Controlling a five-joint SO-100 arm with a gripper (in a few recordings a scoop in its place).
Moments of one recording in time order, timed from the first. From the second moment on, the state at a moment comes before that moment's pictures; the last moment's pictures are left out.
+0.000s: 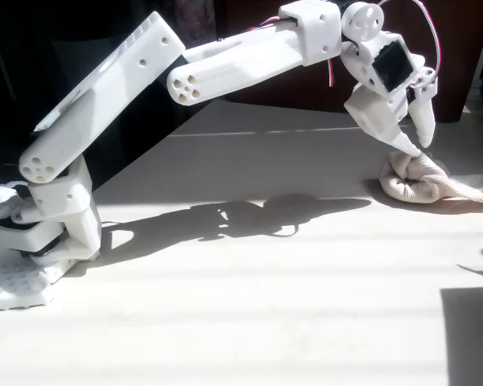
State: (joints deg) arm -32.5 37.5 21.1 66.3 -4.6
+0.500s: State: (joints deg) arm -33.0 29.6 20.2 67.0 -4.6
